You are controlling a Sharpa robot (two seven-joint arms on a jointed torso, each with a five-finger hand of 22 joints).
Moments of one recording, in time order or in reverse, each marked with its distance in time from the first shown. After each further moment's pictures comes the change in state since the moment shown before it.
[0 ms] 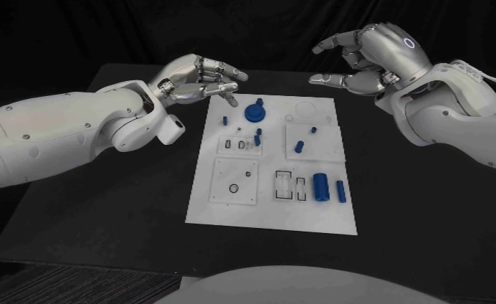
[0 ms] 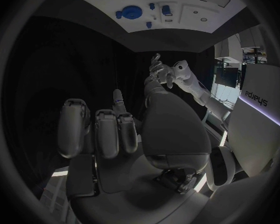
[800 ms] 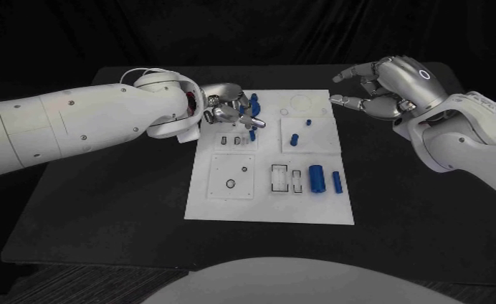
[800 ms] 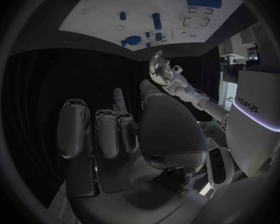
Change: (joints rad) left arm 0.004 0.105 0.000 0.009 -0.468 0.084 -0.656; left_hand -0.176 0.026 -0.025 -0.003 0.019 0.088 -0.080 0.510 0.450 0.683 -0.117 0.698 0.607 0.832 -0.125 0.521 0.900 -0.133 0.677 -0.116 1.025 1.060; right arm -0.114 -0.035 -0.001 -0.019 0.004 0.029 0.016; right_hand 0.019 0.065 0.016 -0.005 0.103 0.030 -0.002 0.009 -0.014 0.000 0.000 0.000 0.000 0.000 0.000 0.000 0.000 0.000 0.000 0.000 0.000 0.000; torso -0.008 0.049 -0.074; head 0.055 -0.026
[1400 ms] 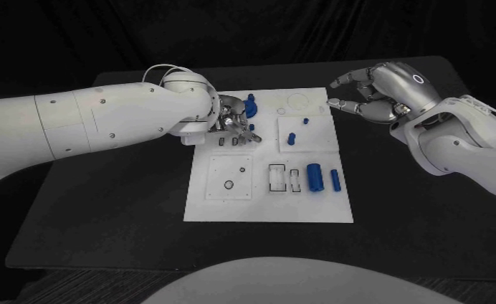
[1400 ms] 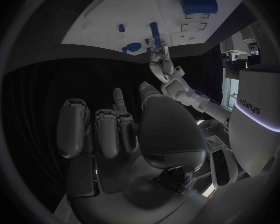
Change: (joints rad) left arm 0.000 0.095 0.000 -0.028 -0.043 0.163 -0.372; left_hand -0.028 0.012 0.049 -0.010 0.058 0.070 -0.069 0.062 0.203 0.001 -0.056 0.000 0.000 0.000 -0.057 0.000 0.000 0.000 0.001 -0.057 0.000 0.000; right arm -0.014 0.024 0.000 -0.012 0.000 0.030 -0.024; right_hand -0.016 0.016 0.000 0.000 0.035 0.004 0.004 0.000 -0.006 0.000 0.000 0.000 0.000 0.000 0.000 -0.004 0.000 0.000 0.000 0.000 -0.005 0.001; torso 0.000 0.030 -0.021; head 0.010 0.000
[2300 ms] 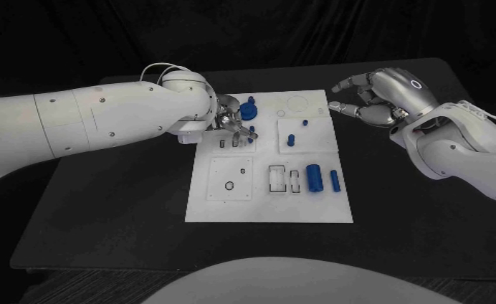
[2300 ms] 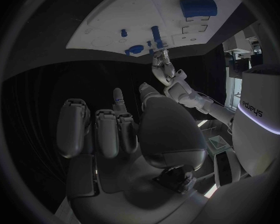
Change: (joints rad) left arm 0.000 -0.015 0.000 -0.004 -0.007 -0.009 -0.055; left_hand -0.080 -0.017 -0.009 0.014 -0.050 0.014 -0.007 -0.016 0.130 0.000 -0.014 0.000 0.000 0.000 -0.014 0.000 0.000 0.000 -0.003 -0.018 -0.020 0.000; right arm -0.021 0.019 0.000 -0.025 0.000 0.006 -0.032; right_hand -0.012 0.012 0.000 0.000 0.005 0.000 0.000 0.000 -0.003 0.000 0.000 0.000 0.000 0.003 0.003 0.000 0.001 0.000 0.000 0.000 -0.004 0.000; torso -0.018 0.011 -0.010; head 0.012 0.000
